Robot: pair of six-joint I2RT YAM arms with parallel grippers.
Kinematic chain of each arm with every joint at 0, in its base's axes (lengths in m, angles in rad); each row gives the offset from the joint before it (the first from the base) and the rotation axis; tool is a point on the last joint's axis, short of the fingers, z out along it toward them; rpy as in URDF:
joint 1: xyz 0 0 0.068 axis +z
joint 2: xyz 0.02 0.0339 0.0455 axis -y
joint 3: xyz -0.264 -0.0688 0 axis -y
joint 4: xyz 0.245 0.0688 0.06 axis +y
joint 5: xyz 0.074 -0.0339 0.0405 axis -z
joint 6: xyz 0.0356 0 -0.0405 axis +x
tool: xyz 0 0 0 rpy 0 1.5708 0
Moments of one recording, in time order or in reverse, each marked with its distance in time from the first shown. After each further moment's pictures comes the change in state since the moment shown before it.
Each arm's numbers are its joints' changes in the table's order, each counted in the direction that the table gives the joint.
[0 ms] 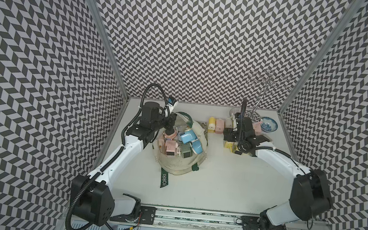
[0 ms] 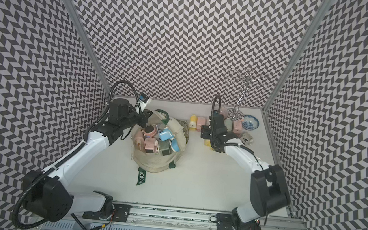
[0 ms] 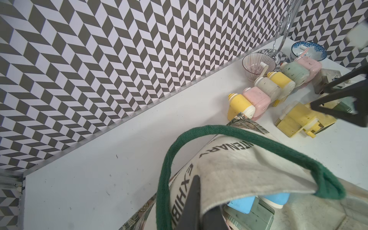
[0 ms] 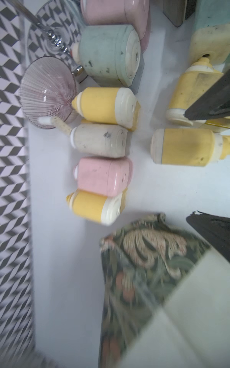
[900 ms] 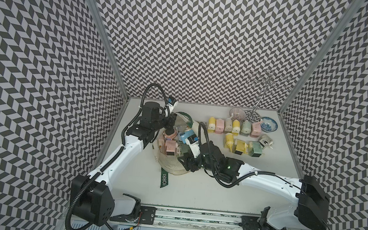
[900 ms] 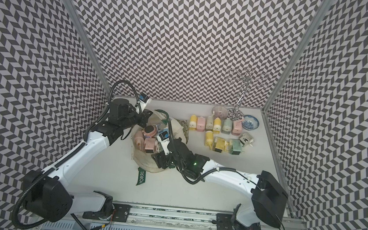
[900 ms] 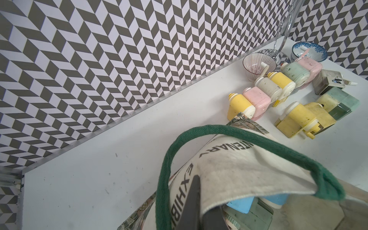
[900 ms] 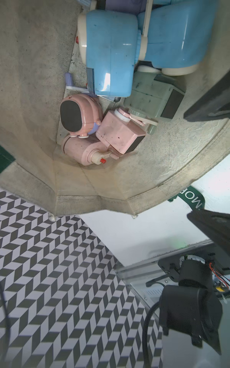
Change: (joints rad) left arm -0.003 0.000 0.004 0.008 -0.017 -0.013; right arm 0.644 -0.056 -0.033 -0.225 -0.035 0.043
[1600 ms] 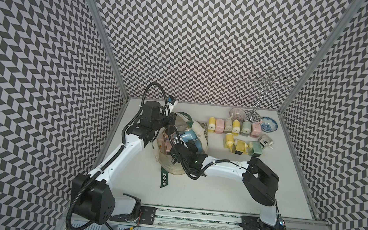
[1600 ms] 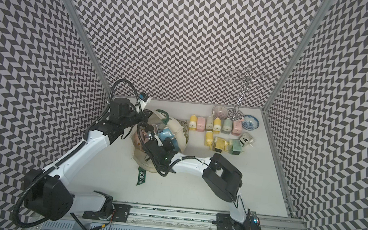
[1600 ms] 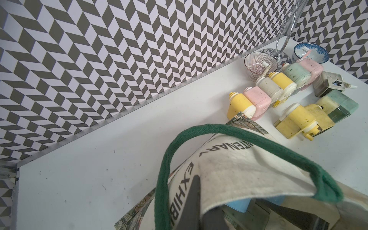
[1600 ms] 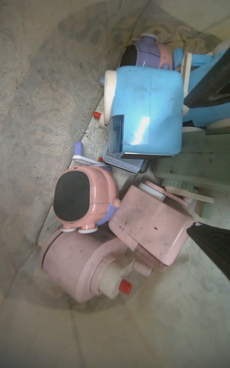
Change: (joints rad) left arm -0.001 -0.013 0.022 0.027 -0.010 -0.026; right arm 0.048 -0.499 0.349 0.038 0.649 -0.189
